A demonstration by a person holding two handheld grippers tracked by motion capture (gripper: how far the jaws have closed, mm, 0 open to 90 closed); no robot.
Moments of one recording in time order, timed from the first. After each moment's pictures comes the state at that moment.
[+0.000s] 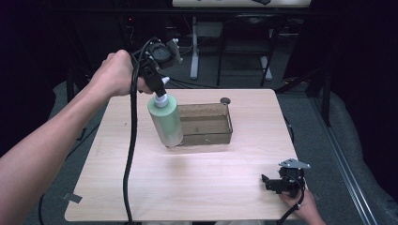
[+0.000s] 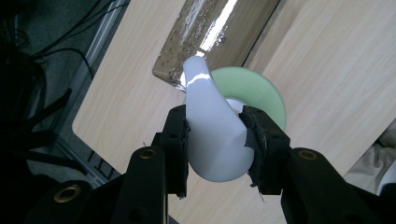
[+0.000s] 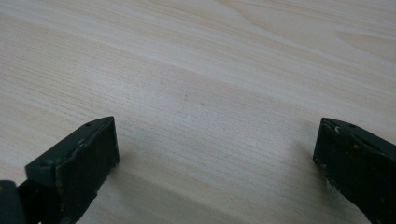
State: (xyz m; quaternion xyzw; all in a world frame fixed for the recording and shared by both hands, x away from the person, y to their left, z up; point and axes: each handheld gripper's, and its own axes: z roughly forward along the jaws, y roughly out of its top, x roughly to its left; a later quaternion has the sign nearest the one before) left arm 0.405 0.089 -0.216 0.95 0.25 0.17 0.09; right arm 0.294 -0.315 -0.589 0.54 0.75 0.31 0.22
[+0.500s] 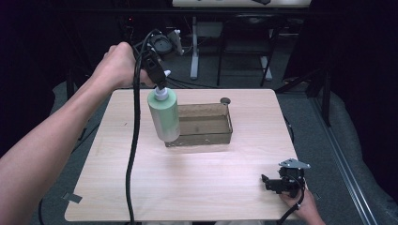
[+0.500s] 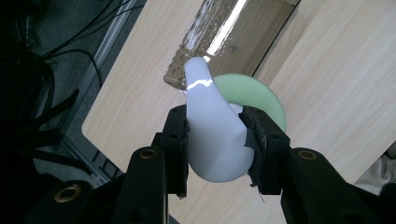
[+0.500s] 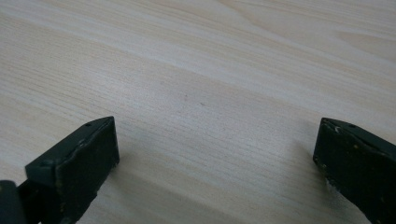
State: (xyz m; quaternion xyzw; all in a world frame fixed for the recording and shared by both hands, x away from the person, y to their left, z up) left arm 0.418 0.086 -0.209 0.94 0.26 0.18 0.09; right arm 0.294 -0.315 -0.589 0.54 0.75 0.31 0.22
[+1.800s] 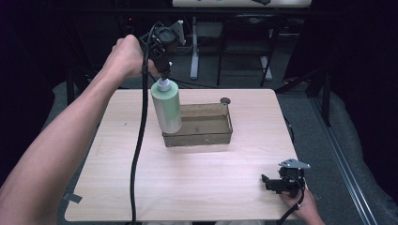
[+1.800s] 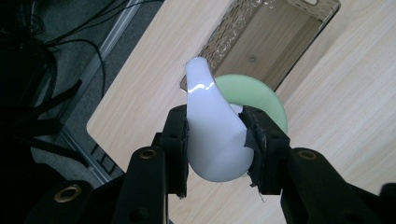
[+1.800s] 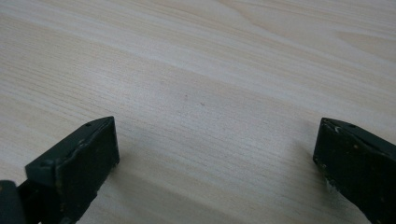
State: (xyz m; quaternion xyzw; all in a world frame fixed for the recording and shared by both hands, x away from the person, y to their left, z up) left arm 0.459 0.081 -0.214 0.93 0.30 0.18 0.09; right arm 0.294 -0.315 -0.589 0.54 0.75 0.31 0.22
